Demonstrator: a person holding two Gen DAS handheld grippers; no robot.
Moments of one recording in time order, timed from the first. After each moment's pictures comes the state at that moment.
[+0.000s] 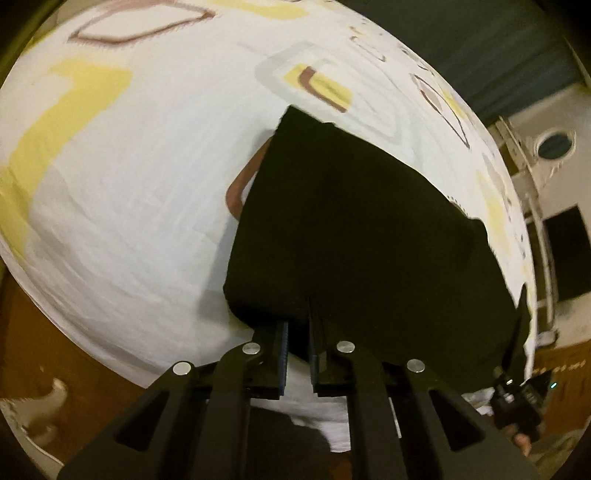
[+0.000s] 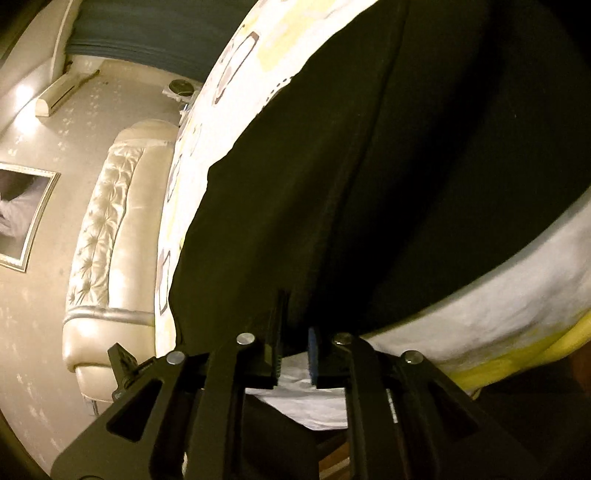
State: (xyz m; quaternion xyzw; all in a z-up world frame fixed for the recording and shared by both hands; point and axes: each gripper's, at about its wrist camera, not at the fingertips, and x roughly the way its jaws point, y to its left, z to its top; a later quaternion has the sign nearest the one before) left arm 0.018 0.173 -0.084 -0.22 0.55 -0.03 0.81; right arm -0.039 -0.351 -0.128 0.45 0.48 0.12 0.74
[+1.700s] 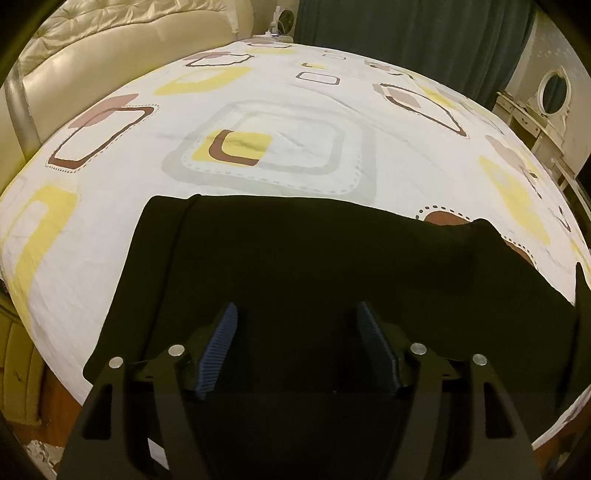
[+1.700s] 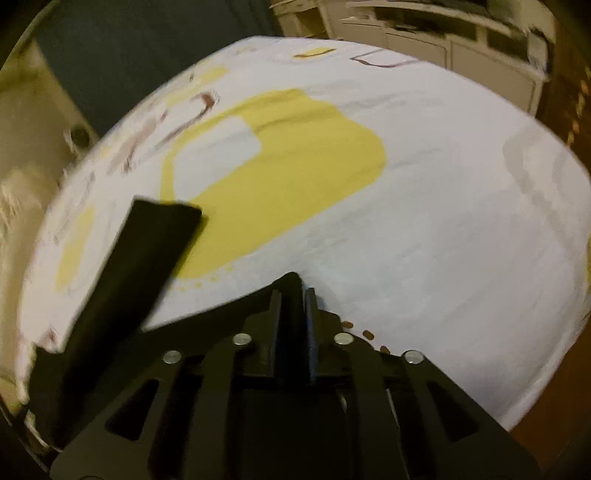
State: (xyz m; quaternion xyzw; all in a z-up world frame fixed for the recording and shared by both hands) left arm 0.075 0.056 -0.076 -0.07 0.47 0.04 0.88; right arm 0.005 -0.785 -0.108 0.28 0.43 -0.13 0.85
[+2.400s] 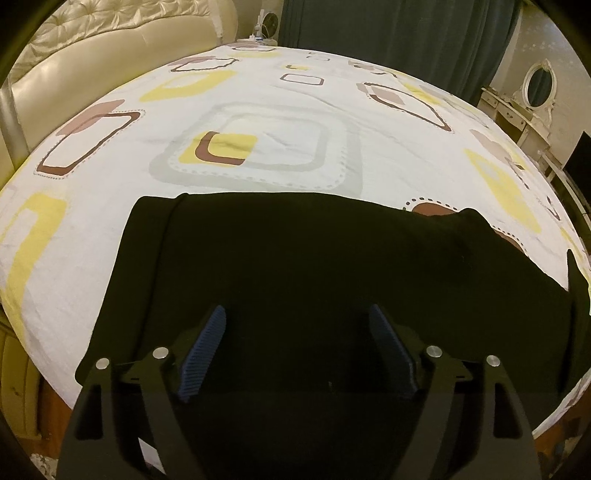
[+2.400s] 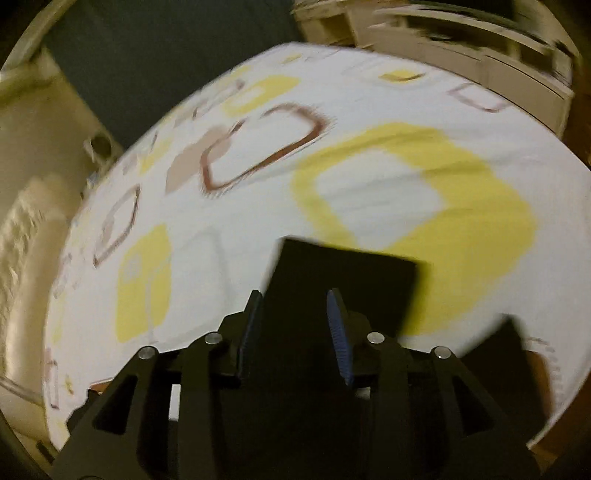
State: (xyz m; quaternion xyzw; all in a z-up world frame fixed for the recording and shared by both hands) left arm 0.069 0.054 -0.080 -0.07 0.46 0.01 0.88; right arm 0.125 -0.653 -0.034 0.26 0.44 -0.11 0.85
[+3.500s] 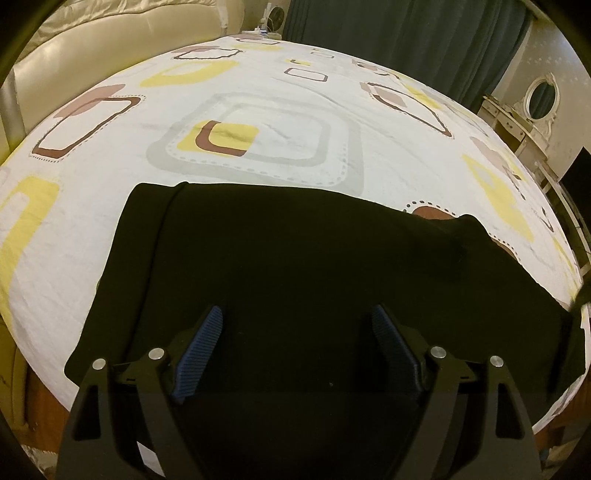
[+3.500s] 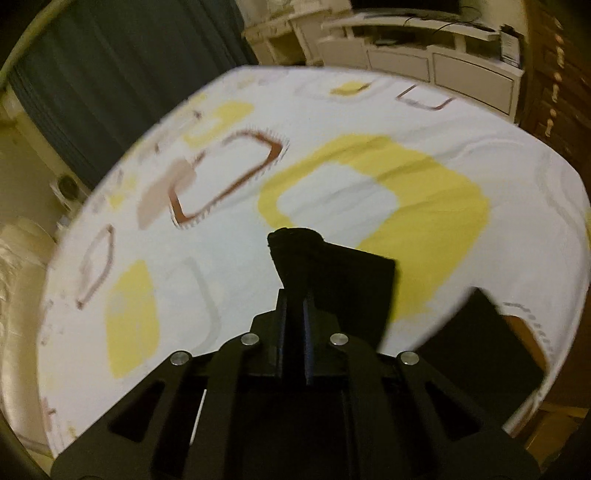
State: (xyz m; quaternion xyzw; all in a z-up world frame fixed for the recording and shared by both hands) left arm 0.072 0.062 -0.082 -0.10 0.47 0.00 0.88; right arm 0.070 -0.665 -0.012 0.32 0.37 -0.20 0.85
